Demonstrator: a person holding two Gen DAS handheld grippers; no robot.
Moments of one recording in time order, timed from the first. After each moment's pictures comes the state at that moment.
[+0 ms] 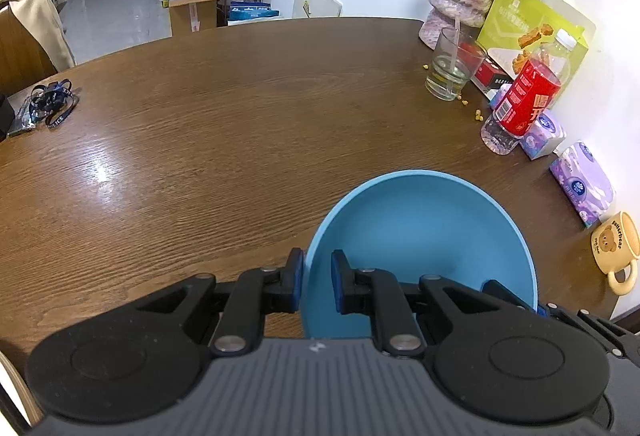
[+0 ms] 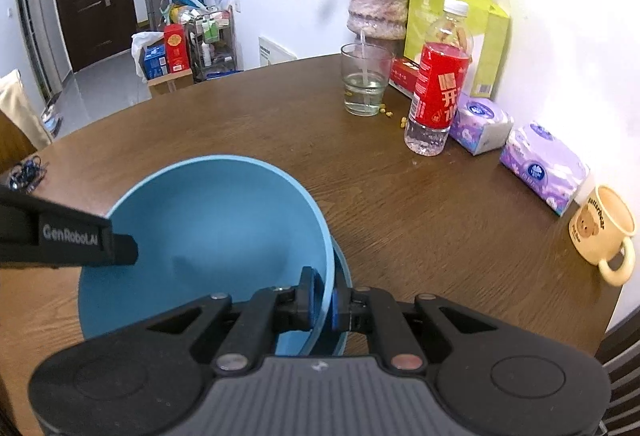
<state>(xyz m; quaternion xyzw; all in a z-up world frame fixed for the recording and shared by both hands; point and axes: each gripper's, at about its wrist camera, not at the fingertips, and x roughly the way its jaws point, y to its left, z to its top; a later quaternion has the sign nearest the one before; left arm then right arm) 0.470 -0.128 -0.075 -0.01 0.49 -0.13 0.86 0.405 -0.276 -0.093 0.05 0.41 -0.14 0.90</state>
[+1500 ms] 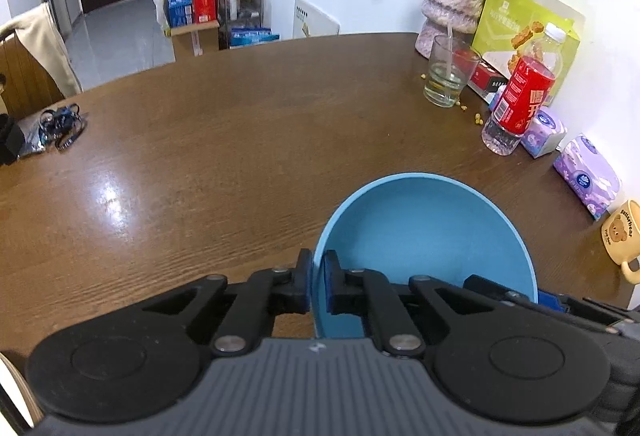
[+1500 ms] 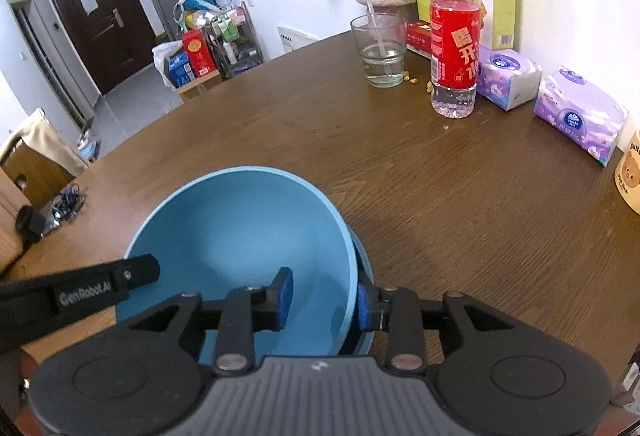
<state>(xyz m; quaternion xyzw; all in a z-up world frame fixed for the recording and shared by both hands) 0.451 -0.134 -0.078 0.02 0.45 -0.13 0.89 0.403 -0.305 -0.096 0.16 0.43 -0.09 0.89</state>
